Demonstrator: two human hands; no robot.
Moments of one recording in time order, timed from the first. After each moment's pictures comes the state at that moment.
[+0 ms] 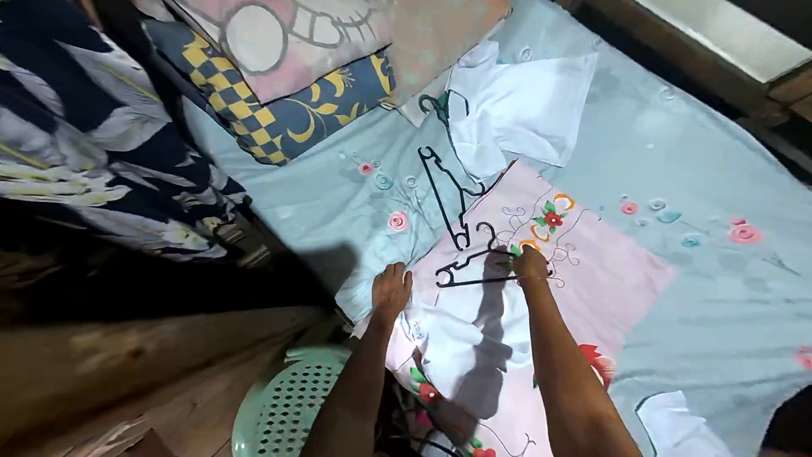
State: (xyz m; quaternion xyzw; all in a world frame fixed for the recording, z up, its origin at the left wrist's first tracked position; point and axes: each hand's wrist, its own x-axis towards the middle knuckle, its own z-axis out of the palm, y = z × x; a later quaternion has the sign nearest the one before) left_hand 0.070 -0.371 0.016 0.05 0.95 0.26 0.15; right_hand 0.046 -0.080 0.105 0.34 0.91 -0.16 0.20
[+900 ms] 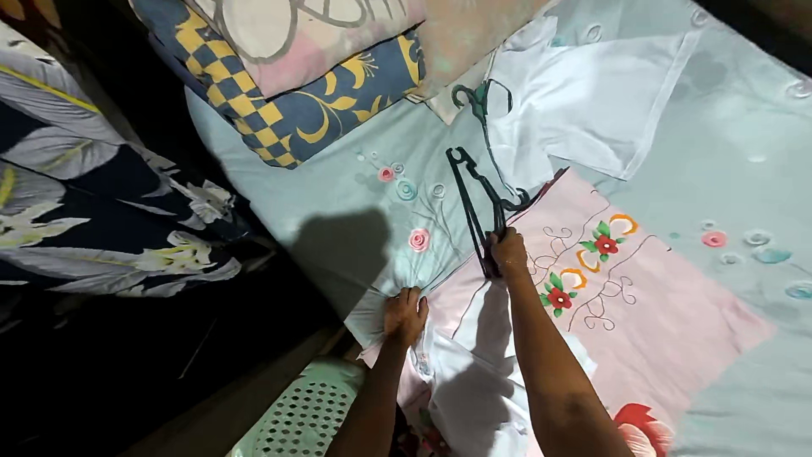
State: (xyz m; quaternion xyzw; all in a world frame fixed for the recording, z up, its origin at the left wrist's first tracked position) left_hand 0.071 -0.368 -0.035 0.05 0.96 0.26 -0.04; right_hand -0.076 -0.139 0.037 0.29 0.91 -0.23 0.19
